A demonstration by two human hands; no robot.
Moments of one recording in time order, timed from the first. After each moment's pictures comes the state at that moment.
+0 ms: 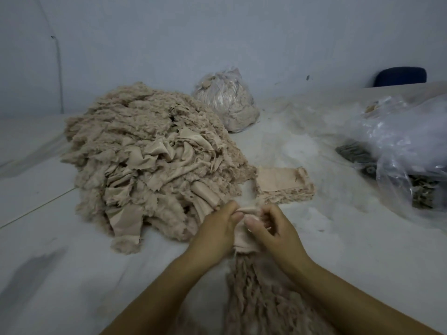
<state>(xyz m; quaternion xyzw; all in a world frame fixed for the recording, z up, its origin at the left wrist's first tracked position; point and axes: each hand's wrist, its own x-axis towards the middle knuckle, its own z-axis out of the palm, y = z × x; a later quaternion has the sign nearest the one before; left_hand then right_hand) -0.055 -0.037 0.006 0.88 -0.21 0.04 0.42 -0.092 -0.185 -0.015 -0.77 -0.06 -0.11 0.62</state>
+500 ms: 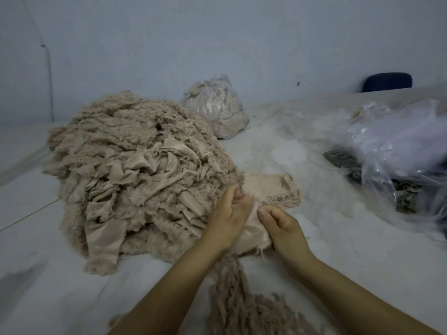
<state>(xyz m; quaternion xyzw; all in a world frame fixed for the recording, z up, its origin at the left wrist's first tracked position) -0.035 -0.091 0.011 0.83 -0.16 0.01 0.54 -0.070 -0.222 -0.019 -0.72 -0.02 -0.13 0.68</state>
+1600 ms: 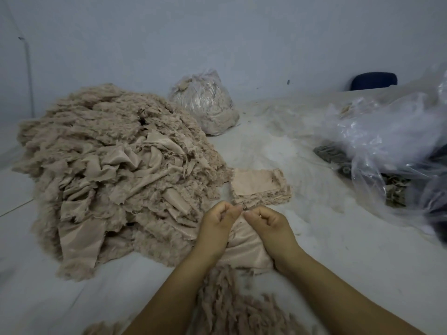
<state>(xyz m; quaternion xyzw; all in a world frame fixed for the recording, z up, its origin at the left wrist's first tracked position) -0.028 -0.101 -0.031 0.71 -0.14 0.01 0.69 -0.056 -0.230 -0.040 -0.70 -0.01 -0.11 0.71</state>
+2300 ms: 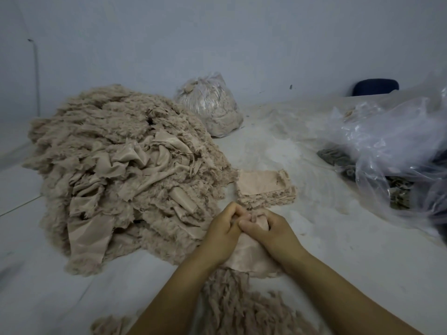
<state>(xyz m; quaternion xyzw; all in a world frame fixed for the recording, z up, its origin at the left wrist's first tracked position) -0.032 -0.090 -0.035 0.80 -0.24 0.00 0.56 -0.065 -0.226 -0.037 -0.76 -0.01 -0.06 0.65</state>
